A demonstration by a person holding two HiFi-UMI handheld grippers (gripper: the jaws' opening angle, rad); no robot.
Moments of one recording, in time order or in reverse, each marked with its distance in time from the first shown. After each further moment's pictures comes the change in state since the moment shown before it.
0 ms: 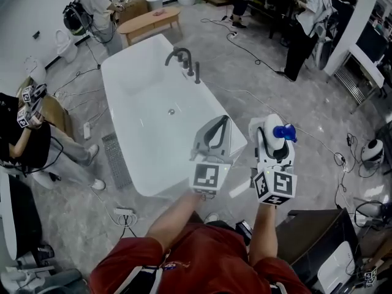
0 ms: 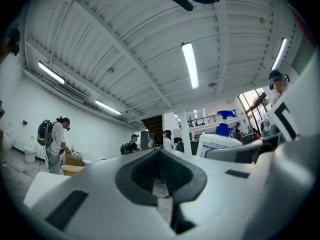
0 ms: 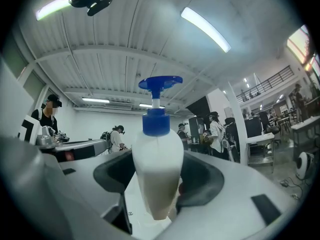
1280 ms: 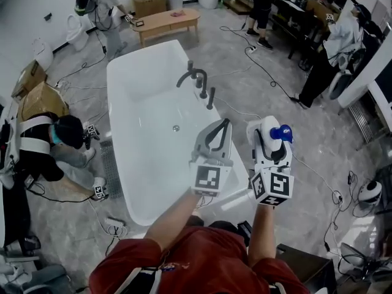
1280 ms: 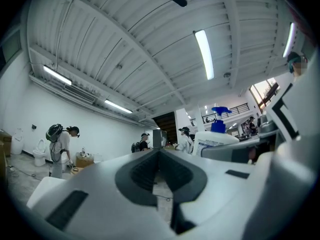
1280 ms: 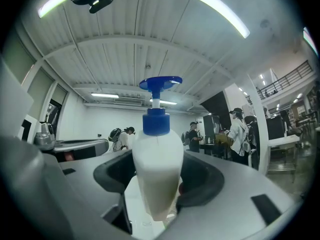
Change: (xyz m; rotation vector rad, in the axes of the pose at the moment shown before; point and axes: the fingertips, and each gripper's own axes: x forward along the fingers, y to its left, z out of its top) left arm 0.153 0.166 -0.041 0.051 0.025 0.114; right arm 0.245 0.045 -0.012 -0.056 0.028 0.143
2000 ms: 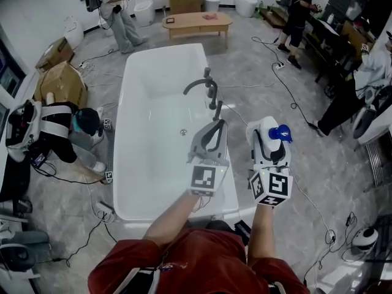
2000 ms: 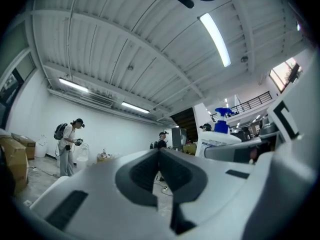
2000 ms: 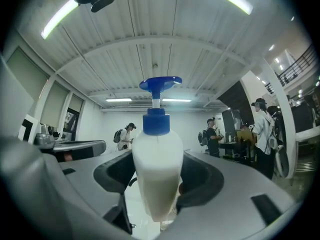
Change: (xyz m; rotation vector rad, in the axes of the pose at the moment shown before) left arm 0.088 0.013 -0.030 0.012 0.033 0.250; right arm 0.107 -0.060 -0.012 0.028 -0.011 0.233
